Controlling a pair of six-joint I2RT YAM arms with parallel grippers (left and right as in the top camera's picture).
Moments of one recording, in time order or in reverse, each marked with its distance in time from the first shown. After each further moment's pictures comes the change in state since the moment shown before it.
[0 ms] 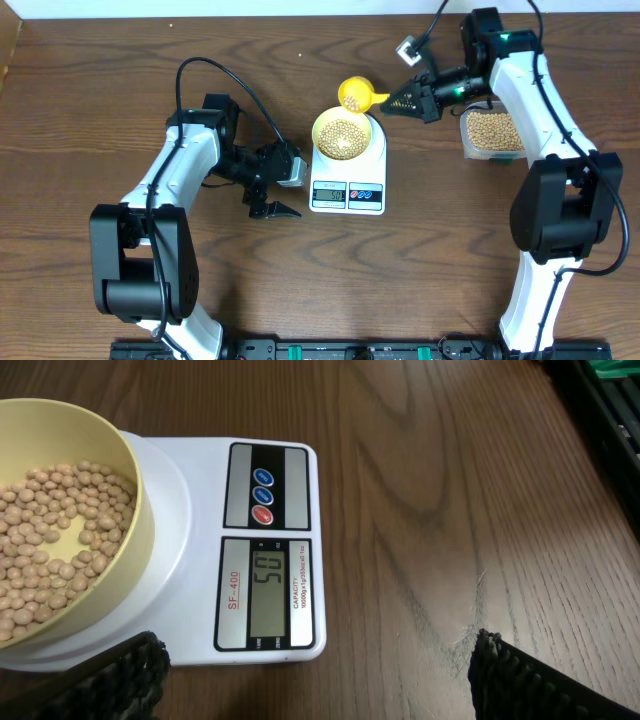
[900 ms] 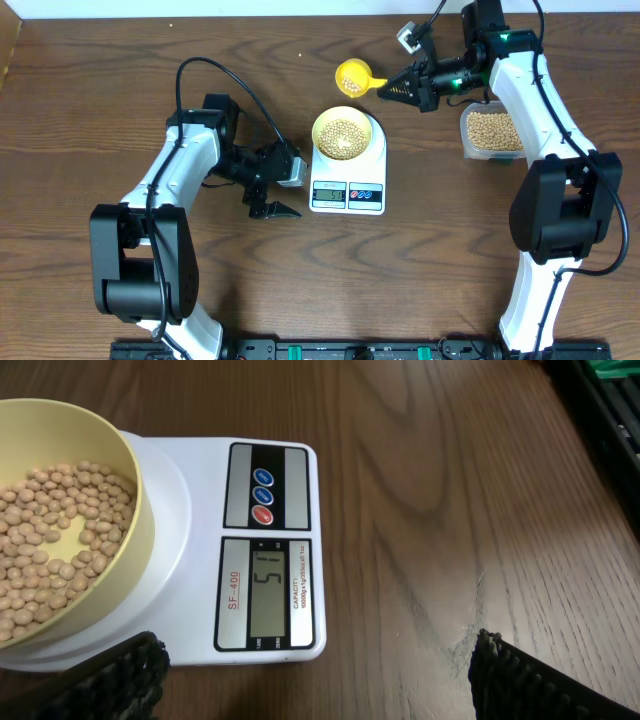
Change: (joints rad) left arm 0.000 0.000 0.000 0.000 0.000 0.000; right arm 0.005 0.000 0.000 0.185 -0.004 0.054
